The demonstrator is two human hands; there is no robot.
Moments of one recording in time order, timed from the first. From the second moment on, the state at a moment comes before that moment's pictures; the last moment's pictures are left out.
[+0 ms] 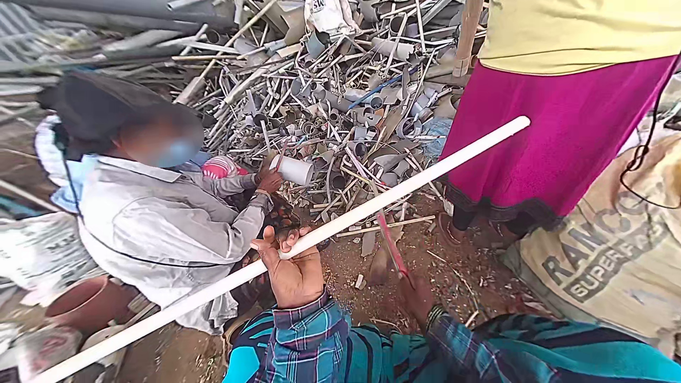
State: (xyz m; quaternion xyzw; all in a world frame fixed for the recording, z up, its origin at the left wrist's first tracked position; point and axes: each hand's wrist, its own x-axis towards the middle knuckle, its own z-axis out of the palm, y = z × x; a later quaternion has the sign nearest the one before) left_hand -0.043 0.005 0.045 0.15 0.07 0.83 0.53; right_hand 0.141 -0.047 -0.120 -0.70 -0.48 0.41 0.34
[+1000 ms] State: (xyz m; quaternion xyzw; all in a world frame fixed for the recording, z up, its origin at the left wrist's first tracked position) left_hand -0.027 0.002 0.029 0.16 0.16 0.80 0.55; right_hand 0.154 -0.059 -0.081 -0.66 -0.57 0.07 0.48
